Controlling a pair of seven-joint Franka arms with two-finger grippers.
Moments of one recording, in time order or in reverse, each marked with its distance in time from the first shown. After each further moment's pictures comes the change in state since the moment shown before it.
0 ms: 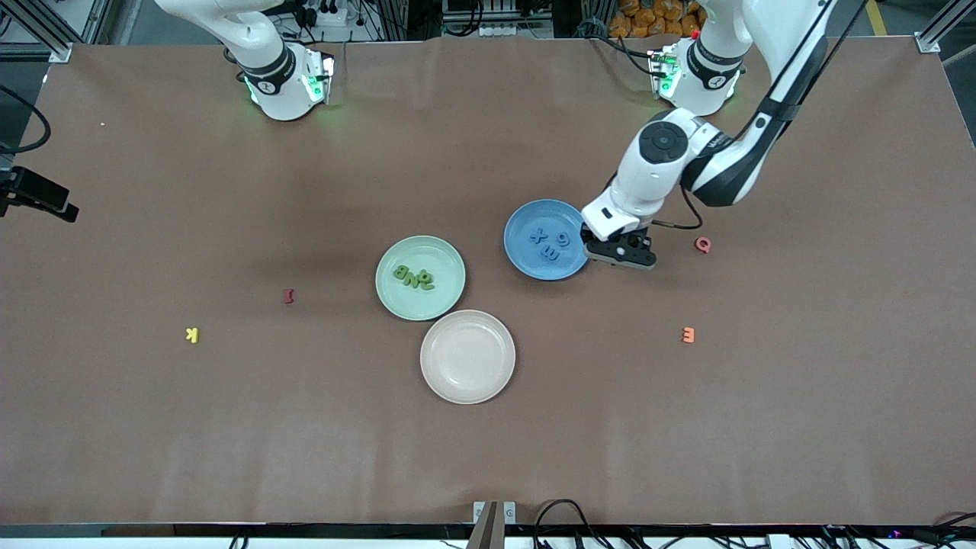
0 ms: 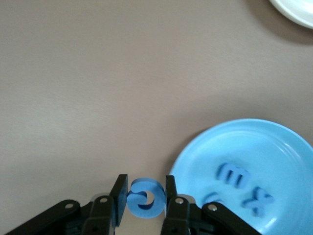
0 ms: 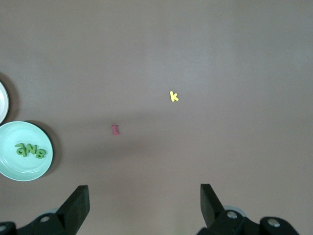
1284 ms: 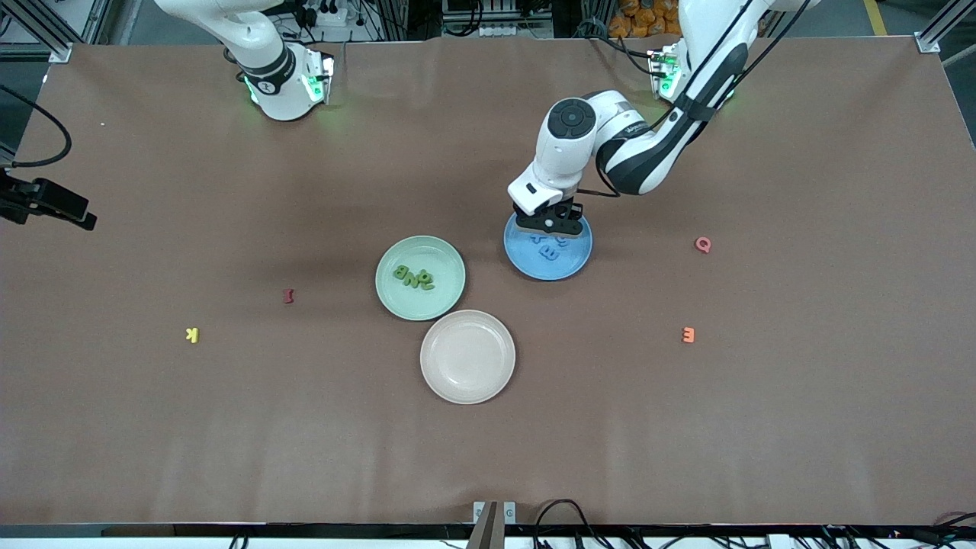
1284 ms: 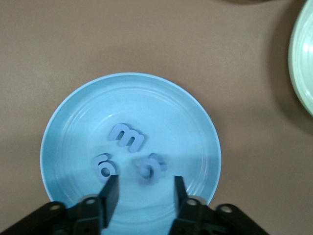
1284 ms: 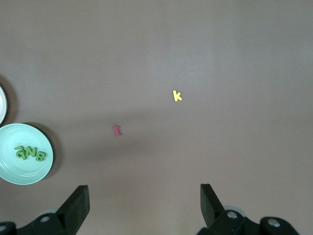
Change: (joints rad) left arm -0.253 0.112 0.001 0.124 0.000 -0.099 -0.349; right arm 0.011 -0.003 0.004 -0.050 0.000 0.040 0.027
